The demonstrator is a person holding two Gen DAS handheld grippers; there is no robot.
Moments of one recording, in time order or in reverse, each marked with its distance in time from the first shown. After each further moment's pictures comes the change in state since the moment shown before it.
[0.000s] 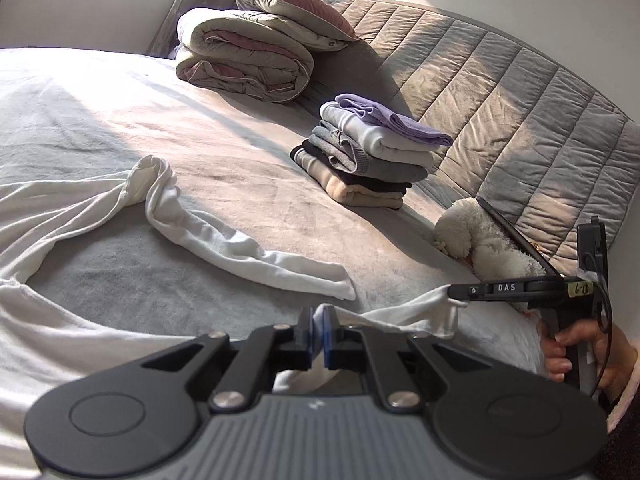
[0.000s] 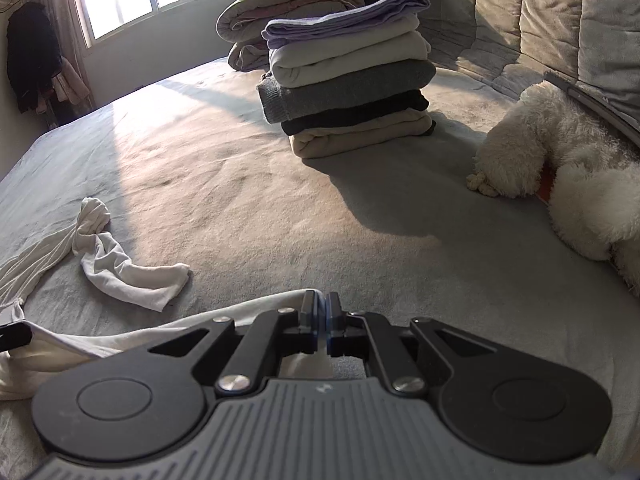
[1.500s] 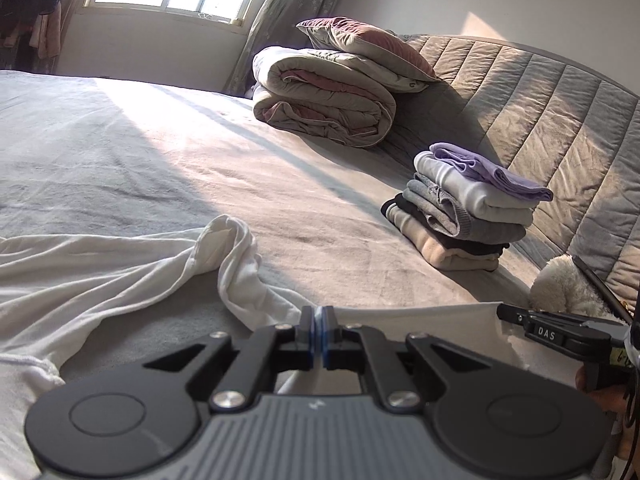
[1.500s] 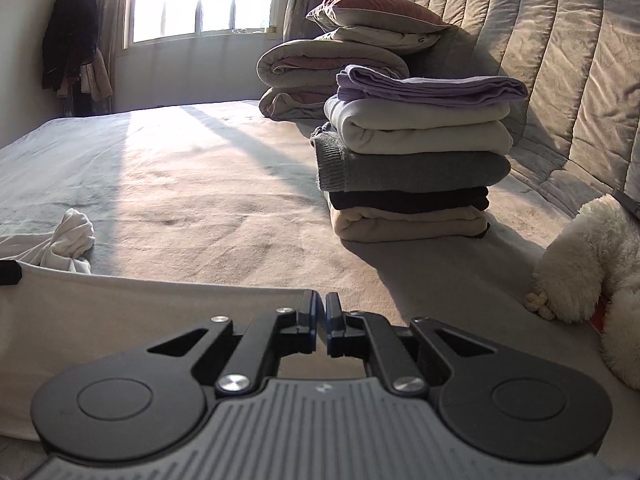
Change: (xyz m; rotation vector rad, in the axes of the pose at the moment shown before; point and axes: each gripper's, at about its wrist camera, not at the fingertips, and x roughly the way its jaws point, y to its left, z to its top) left arm 0.038 0.023 0.035 -0.021 -0.145 0.256; right arm 0.055 0.052 0.023 -0.213 -0.263 -0.052
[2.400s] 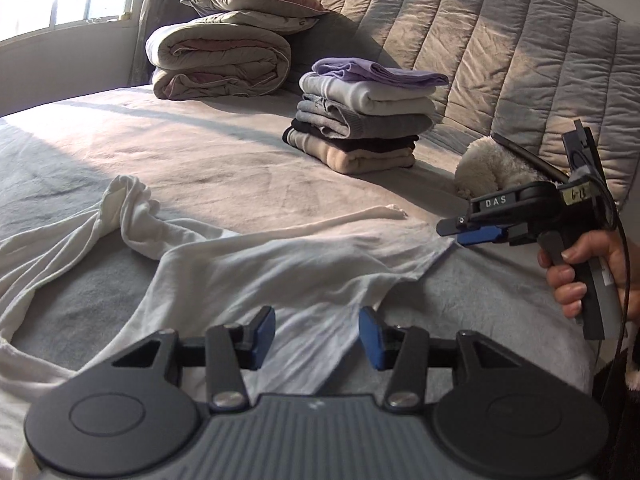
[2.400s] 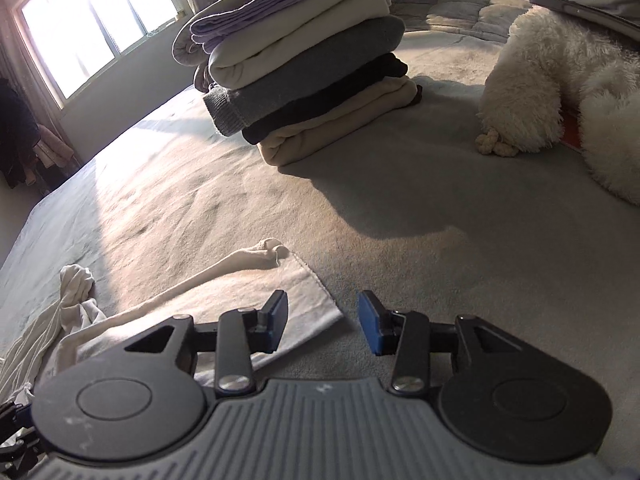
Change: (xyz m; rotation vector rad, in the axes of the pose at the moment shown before) left arm -0.019 -0.057 -0.056 0.338 0.174 -0.170; right arm -0.018 -0.067 -0.029 0.419 0.212 0.064
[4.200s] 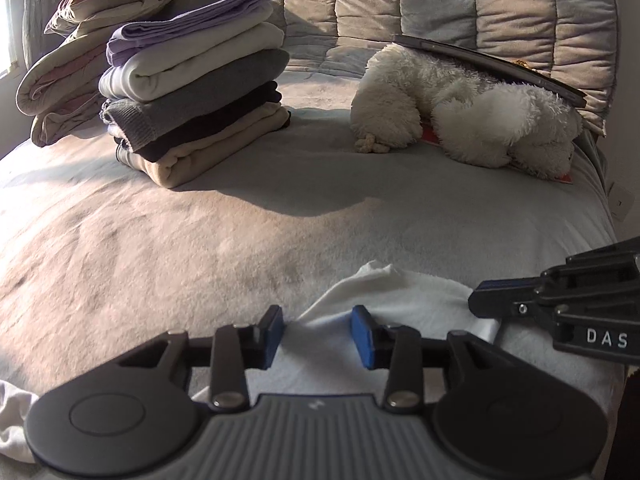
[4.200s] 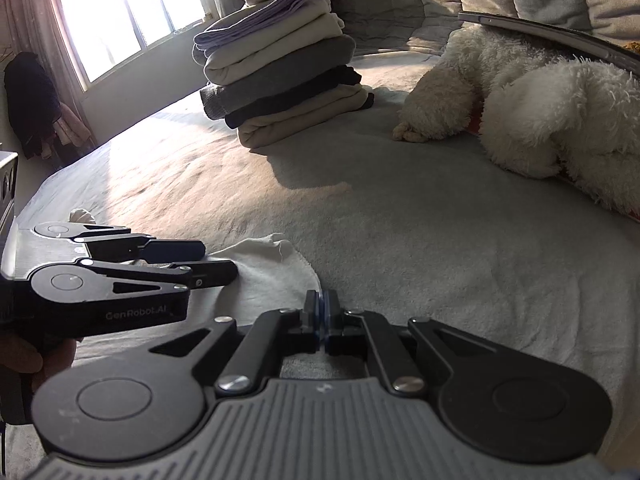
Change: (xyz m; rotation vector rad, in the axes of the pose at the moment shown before) left arm 0.139 -0.153 0.070 0.269 0.142 -0.065; right arm -0.065 -0.069 -0.047 -0.099 -0.052 0.034
